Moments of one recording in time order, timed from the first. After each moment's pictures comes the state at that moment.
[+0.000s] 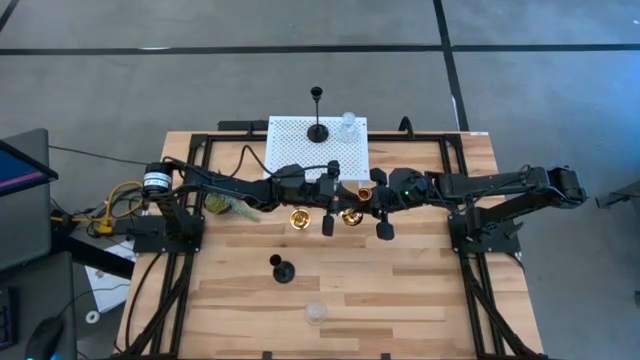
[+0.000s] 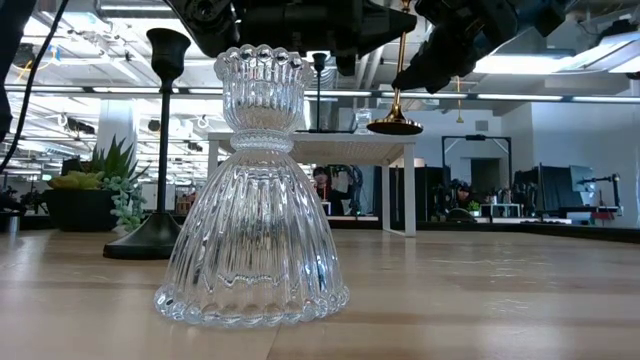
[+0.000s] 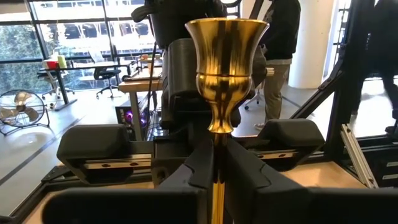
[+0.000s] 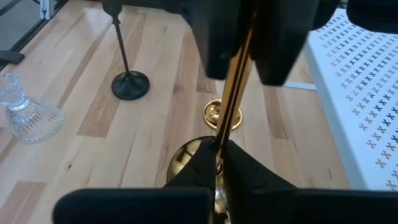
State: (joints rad) left arm 0.06 1.61 1.07 0.77 0.18 0.10; right arm -0.04 1.20 0.79 -0.15 -0.05 -0.14
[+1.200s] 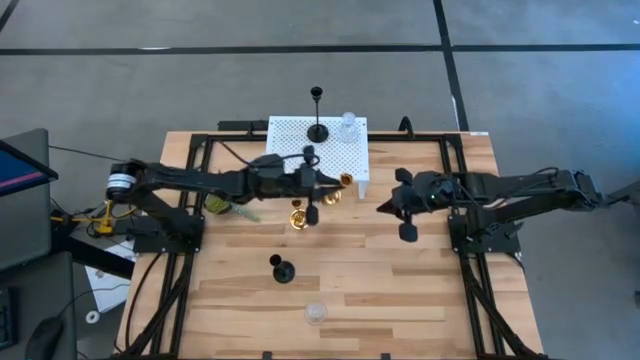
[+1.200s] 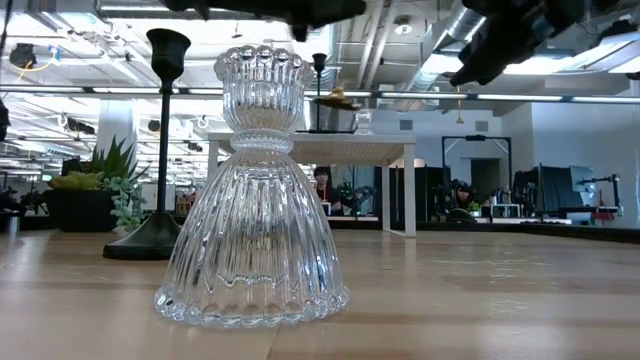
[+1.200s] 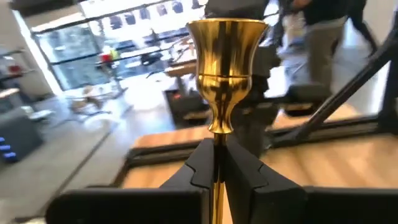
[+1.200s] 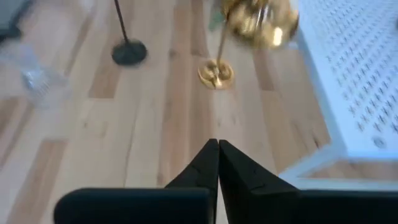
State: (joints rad) left arm 0.07 1.31 1.02 0.43 -0.01 0.27; right arm 0.03 0.95 0.76 -0.47 0.08 -0.05
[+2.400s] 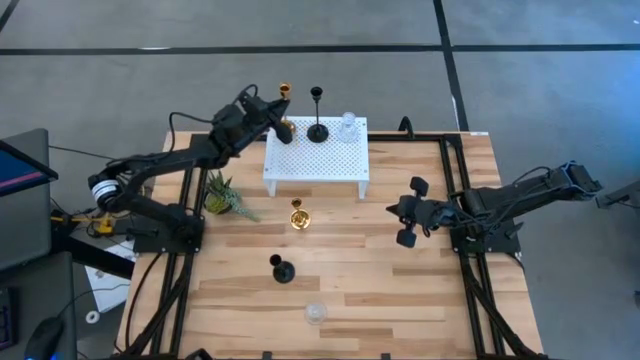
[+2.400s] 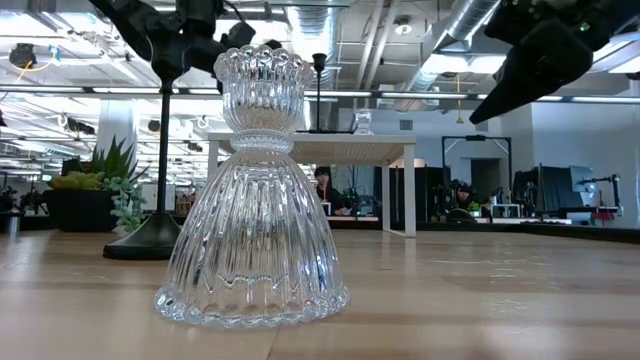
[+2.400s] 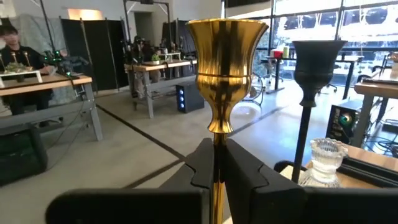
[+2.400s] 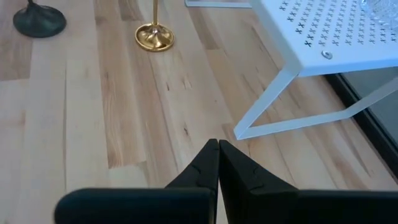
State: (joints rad) left arm 0.62 1.21 0.83 0.62 -0.17 0.09; right arm 0.23 0.91 0.60 -0.46 0.52 0.20
